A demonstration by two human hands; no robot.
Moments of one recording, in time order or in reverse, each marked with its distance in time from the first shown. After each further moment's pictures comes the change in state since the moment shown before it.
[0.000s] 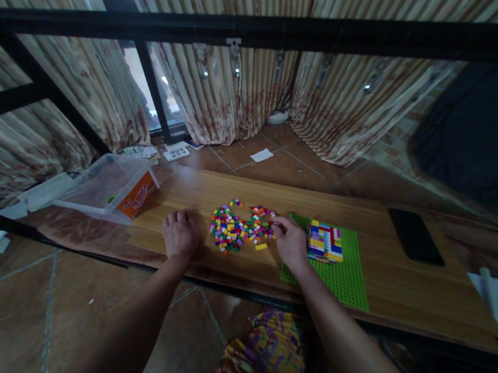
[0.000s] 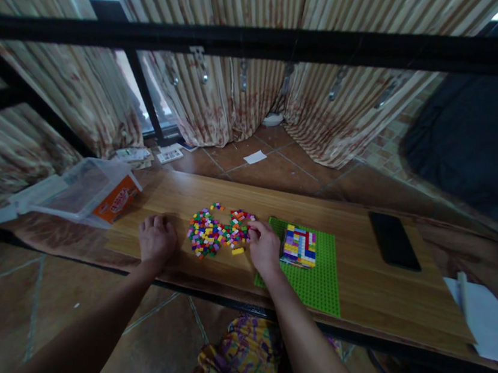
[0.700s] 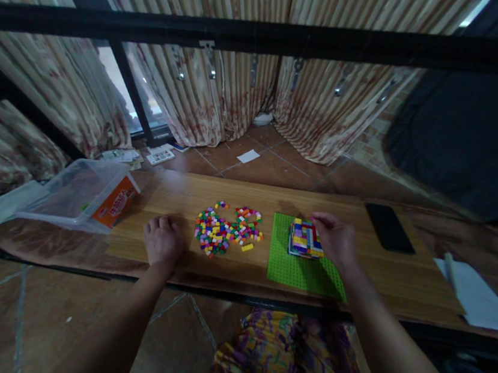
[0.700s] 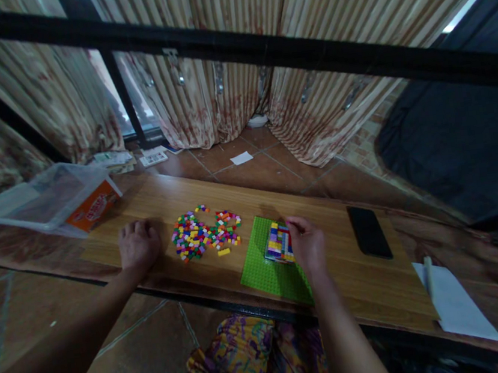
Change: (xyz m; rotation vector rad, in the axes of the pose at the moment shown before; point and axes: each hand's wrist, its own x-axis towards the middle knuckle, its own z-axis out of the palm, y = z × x) left_hand 0.003 -0.002 -0.001 -0.031 -0.017 0.002; right_hand 0.015 0.040 -0.114 0.044 0.222 0.050
